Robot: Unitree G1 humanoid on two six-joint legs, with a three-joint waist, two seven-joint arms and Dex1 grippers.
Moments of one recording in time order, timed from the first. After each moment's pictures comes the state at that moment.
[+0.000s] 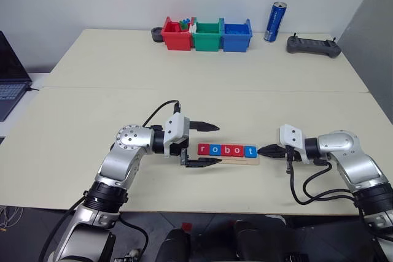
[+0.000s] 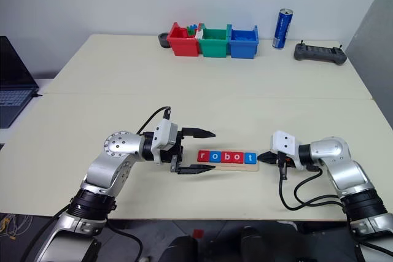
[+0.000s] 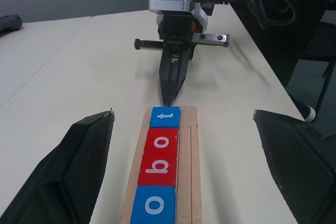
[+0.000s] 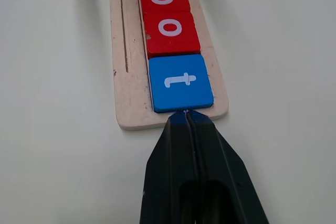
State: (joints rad) left arm -0.46 0.49 -0.17 0.02 -0.33 0.10 -1.27; right arm -0.41 -0.73 0.19 0.13 0.12 0.12 1.22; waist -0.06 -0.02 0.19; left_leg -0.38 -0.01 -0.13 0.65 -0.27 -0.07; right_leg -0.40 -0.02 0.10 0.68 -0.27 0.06
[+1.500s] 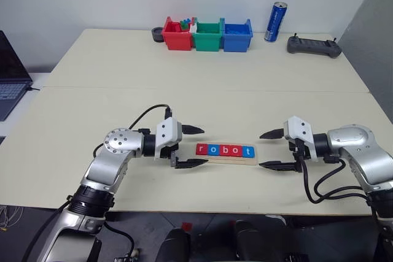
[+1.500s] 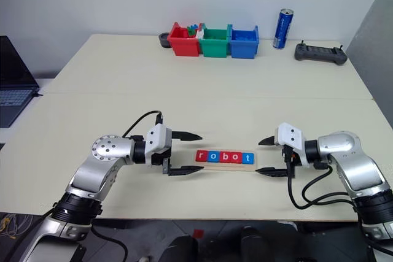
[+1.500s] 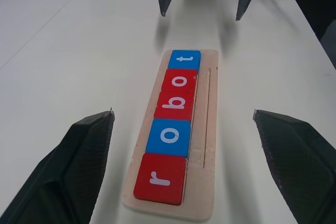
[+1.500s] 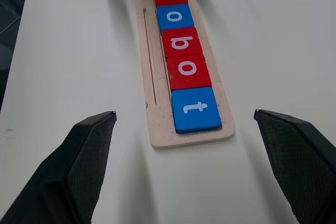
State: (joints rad) left arm -0.41 0.59 -0.17 0.02 -0.26 0.10 -1.22; right arm -0.37 -0.82 0.13 -0.11 0.28 0.35 1.24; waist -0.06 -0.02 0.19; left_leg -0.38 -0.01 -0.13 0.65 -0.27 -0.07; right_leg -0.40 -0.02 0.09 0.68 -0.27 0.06
